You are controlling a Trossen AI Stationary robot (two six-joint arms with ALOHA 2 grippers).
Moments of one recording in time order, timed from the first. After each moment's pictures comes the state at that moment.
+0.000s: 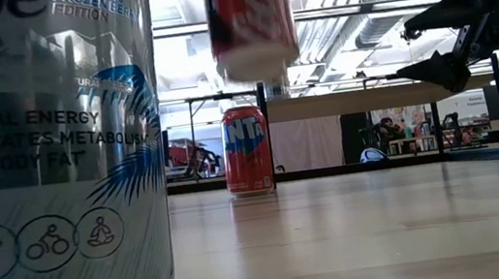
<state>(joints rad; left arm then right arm) -0.23 2.15 2.32 -1.43 0.05 -0.98 -0.29 0.12 0.01 0.04 -0.16 0.45</state>
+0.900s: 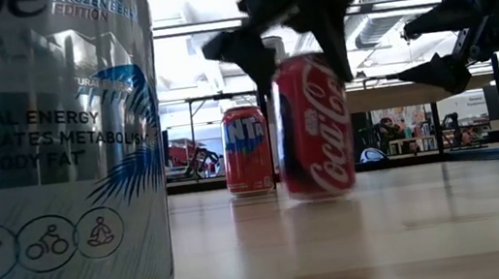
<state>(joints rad) -0.16 2.38 2.32 -1.28 -0.04 -0.98 -0.29 0.14 0.01 0.04 -0.16 0.45</state>
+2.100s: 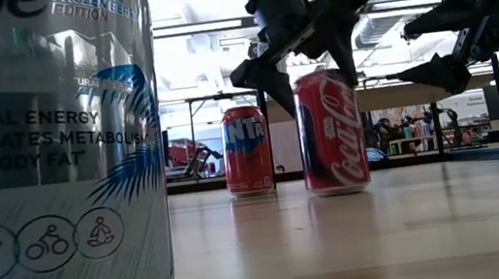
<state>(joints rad) 0.01 2.39 2.32 -1.21 0.16 -0.81 -0.29 0.14 0.01 0.04 -0.16 0.45</state>
